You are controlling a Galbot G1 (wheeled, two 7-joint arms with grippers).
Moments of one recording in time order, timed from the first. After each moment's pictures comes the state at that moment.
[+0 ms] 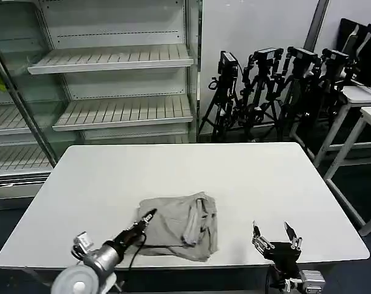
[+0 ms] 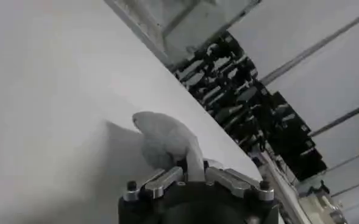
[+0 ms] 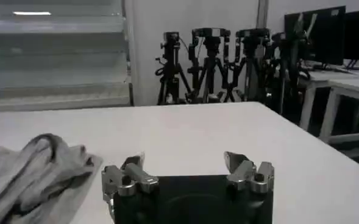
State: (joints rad) left arm 1.37 -1.28 -0.55 -2.09 -1.24 0.58 -0.16; right arm -1.70 1.35 0.50 2.37 0.23 -0.39 0.24
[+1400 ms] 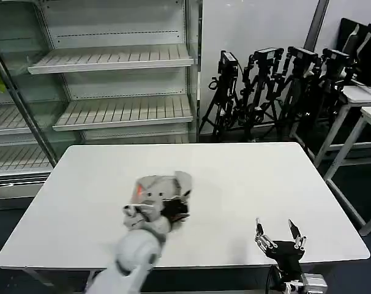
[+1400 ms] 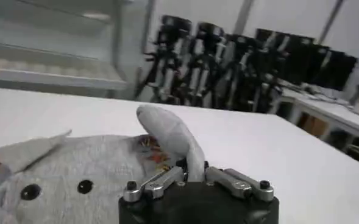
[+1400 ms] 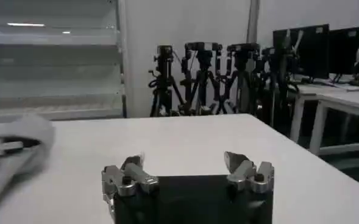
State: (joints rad) left arm 0.98 -1.35 -0.07 -1.89 -0.55 0.58 -0.21; right arm -1.71 1.40 0.52 2.37 0.16 -0.33 0.22
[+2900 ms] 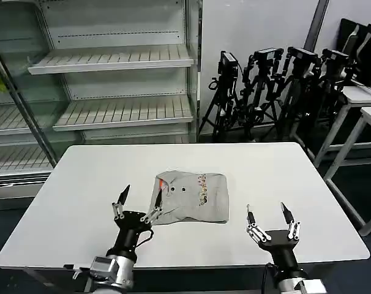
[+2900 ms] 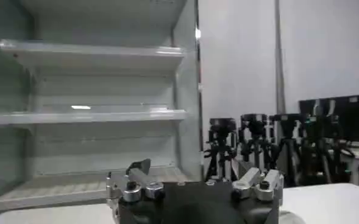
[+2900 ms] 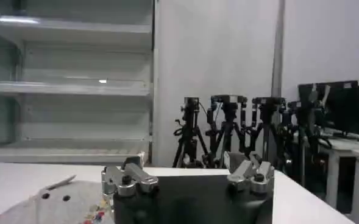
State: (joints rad) left arm 1.50 -1.42 -0.31 -2.29 0.00 0.17 -0.12; right arm -1.70 1.35 0.47 2.39 0.10 -0.13 0.15
